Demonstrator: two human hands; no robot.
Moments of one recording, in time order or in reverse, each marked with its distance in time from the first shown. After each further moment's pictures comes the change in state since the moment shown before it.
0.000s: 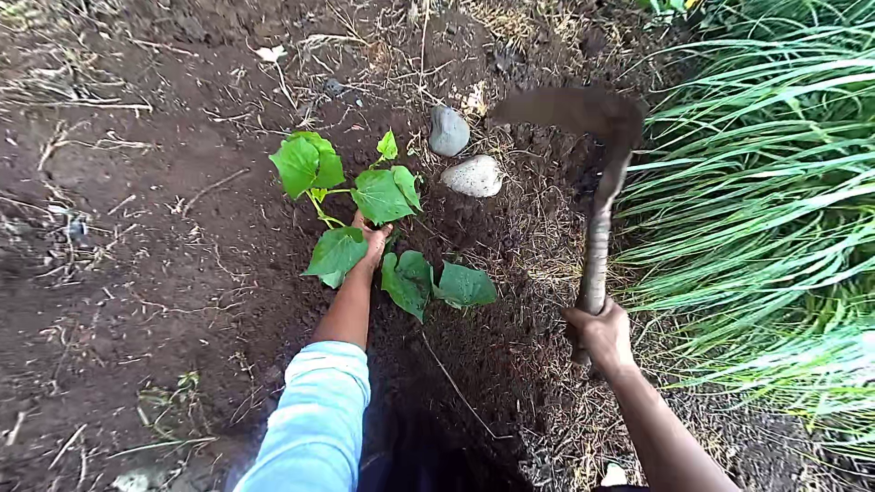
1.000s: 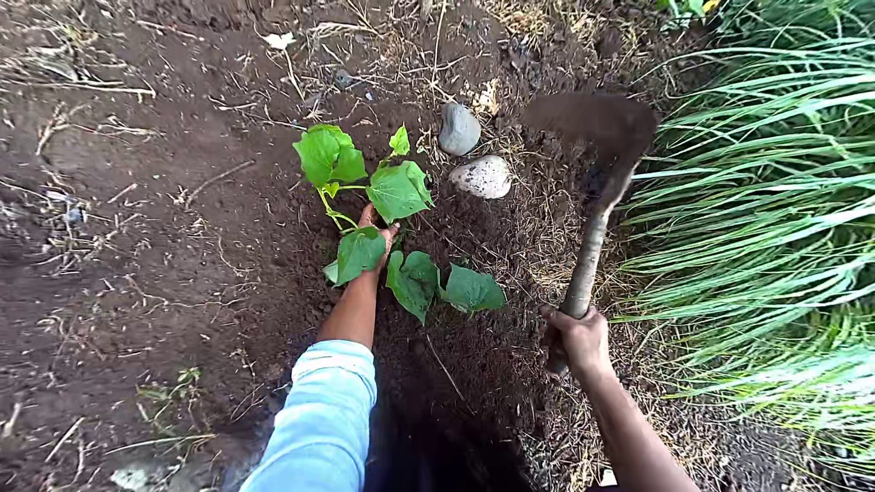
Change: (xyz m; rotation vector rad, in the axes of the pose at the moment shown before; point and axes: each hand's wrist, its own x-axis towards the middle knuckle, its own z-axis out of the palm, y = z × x) left_hand 0.022 -0.034 0.001 -0.104 -0.095 0.109; right_hand -0.008 -0.015 0.041 0.227 -0.026 0.118
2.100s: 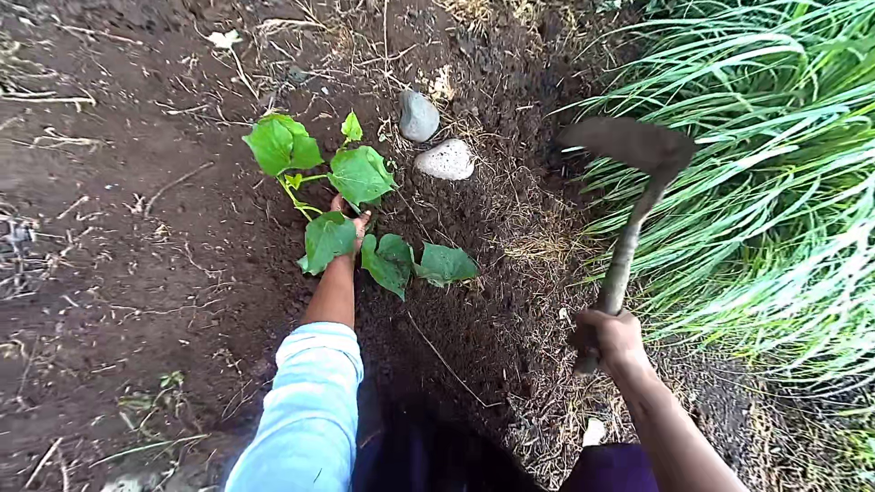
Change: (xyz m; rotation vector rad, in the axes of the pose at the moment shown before) left_hand -0.004 0.000 -0.003 0.107 -0.007 -0.002; right_hand -0.036 0.025 -0.087 0.068 0.177 0.180
